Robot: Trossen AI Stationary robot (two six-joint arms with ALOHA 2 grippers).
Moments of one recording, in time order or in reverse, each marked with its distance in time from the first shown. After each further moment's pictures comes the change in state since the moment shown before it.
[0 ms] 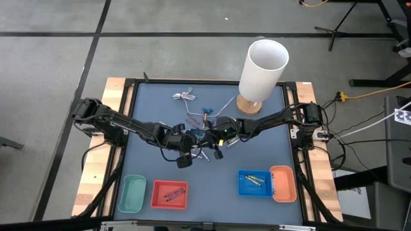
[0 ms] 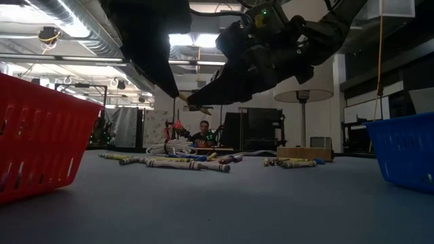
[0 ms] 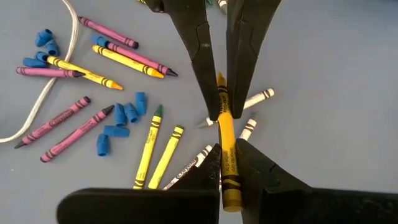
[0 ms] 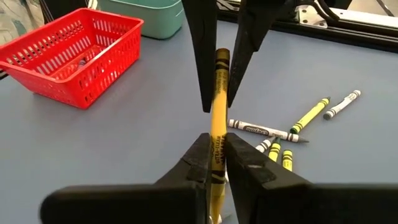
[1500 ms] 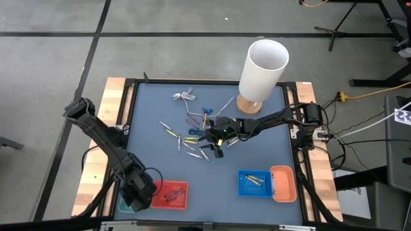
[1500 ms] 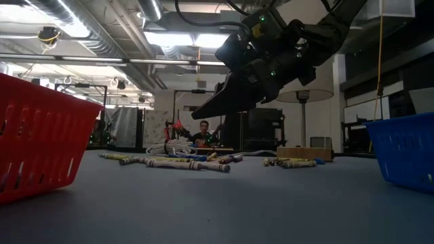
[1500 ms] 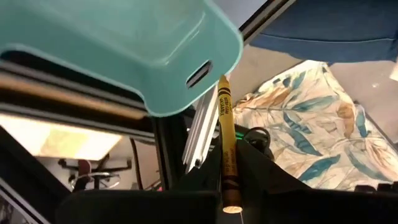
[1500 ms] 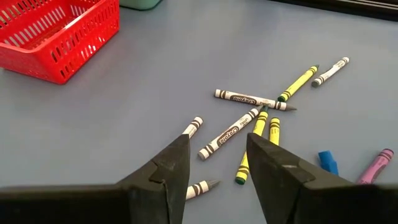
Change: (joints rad) left arm -0.542 -0.090 0.000 -0.308 0.901 -1.226; right arm -0.002 0.000 -0.002 -0.076 0.046 -0.002
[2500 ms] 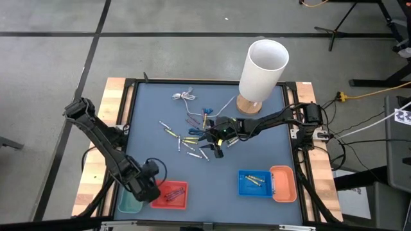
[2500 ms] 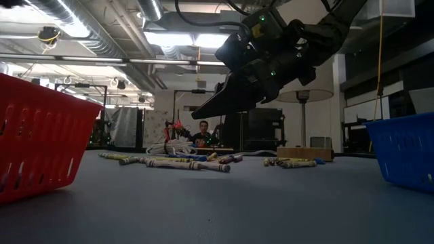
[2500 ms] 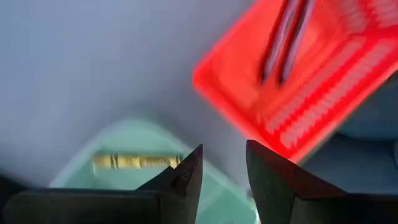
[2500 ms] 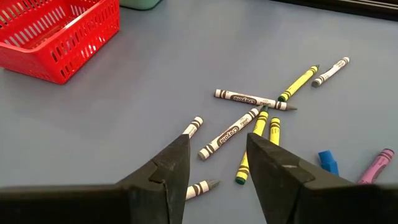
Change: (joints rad) left arm -0.047 0.000 0.000 -0.059 -0.677 0.024; right arm 0.000 0.000 0.000 0.000 0.000 0.000
